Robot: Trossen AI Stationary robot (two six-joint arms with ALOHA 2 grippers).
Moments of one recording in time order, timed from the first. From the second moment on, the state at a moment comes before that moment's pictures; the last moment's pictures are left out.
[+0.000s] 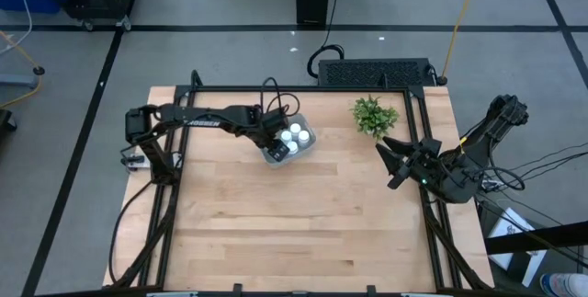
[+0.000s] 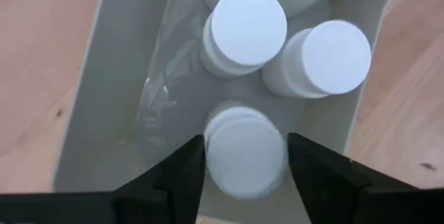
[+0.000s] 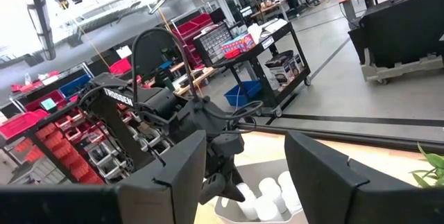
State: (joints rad) left arm 0.26 1.73 1.21 -0.69 0.00 -0.53; right arm 0.78 0.89 0.81 -0.10 1.49 0.69
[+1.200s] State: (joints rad) left arm -0.16 1.02 0.77 0.03 -0.06 -0.66; right arm 0.77 0.86 0.58 -0.29 0.99 0.84
